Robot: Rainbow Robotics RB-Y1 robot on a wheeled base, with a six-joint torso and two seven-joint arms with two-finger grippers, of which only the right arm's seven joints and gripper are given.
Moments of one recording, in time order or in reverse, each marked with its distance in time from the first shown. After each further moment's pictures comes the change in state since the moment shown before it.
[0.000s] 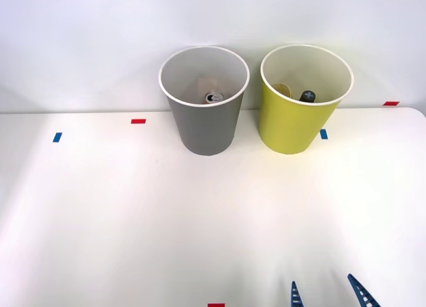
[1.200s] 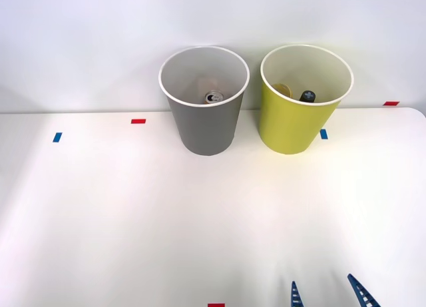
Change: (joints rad) arm 0.000 0.000 0.000 0.000 0.000 0.000 0.000
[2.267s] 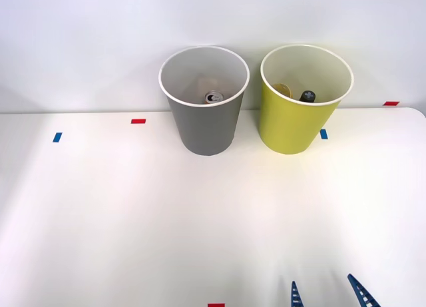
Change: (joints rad) arm 0.000 0.000 0.000 0.000 0.000 0.000 0.000
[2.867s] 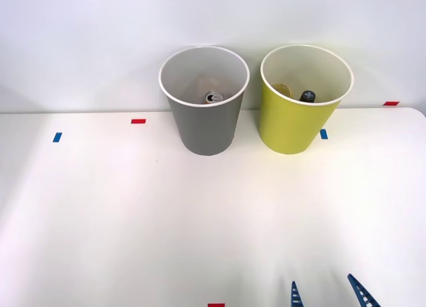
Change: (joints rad) arm 0.000 0.000 0.000 0.000 0.000 0.000 0.000
